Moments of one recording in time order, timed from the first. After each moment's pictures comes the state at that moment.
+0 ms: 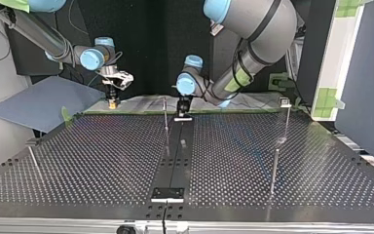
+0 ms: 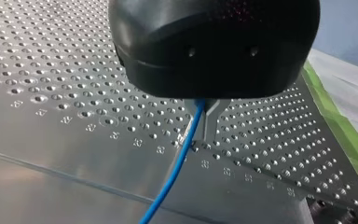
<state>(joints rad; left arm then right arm) -0.52 -2.54 -1.37 -2.64 -1.81 -1.81 1.82 -0.74 1.75 -0.88 1.46 1.65</state>
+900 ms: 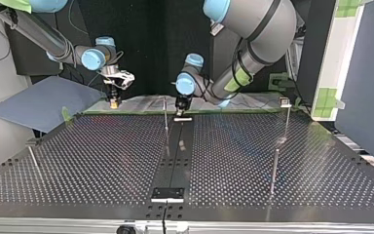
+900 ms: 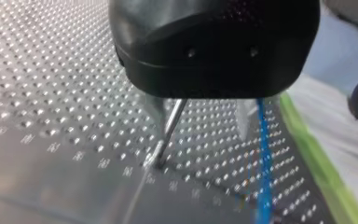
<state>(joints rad) -0.52 -2.54 -1.37 -2.71 -1.74 -1.78 1.83 -0.73 1.75 -0.88 1.46 1.65</state>
